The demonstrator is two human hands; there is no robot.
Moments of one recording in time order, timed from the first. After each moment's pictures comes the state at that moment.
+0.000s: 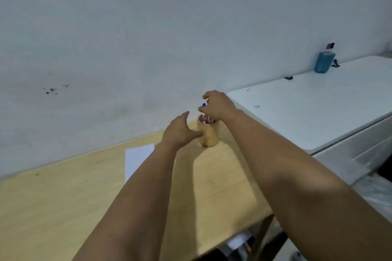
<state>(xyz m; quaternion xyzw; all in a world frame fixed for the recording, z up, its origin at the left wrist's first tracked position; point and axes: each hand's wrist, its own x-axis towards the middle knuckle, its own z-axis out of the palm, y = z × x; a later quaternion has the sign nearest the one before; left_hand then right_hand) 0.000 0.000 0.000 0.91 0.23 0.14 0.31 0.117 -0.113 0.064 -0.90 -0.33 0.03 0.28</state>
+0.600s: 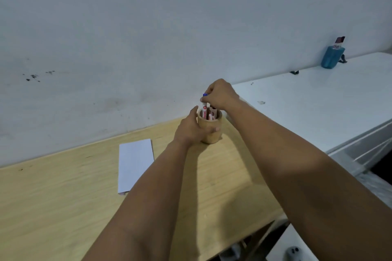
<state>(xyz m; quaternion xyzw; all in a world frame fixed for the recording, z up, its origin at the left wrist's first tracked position) 0.037 -0.009 -0.029 0.85 0.21 0.13 0.47 0.144 -0.095 0.068 -0.91 -0.27 0.05 0.31</state>
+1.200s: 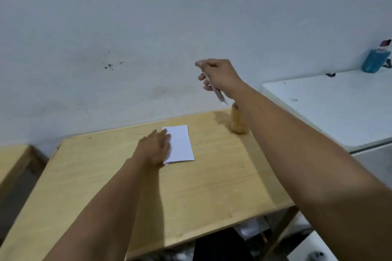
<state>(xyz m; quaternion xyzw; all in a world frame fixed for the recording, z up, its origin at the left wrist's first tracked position) -0.183 0.100 -0.069 0.95 0.27 0.05 0.14 0.033 -0.045 0.118 -0.68 -0.34 0.18 0.63</state>
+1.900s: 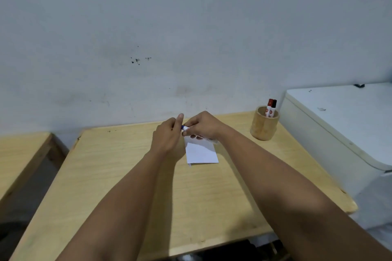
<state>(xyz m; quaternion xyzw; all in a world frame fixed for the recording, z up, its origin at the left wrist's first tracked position) -0.182 0.111 -0.044 0.81 0.35 0.29 0.37 -0.039 0.016 -0.006 -0.74 -0.43 0.35 0.39</state>
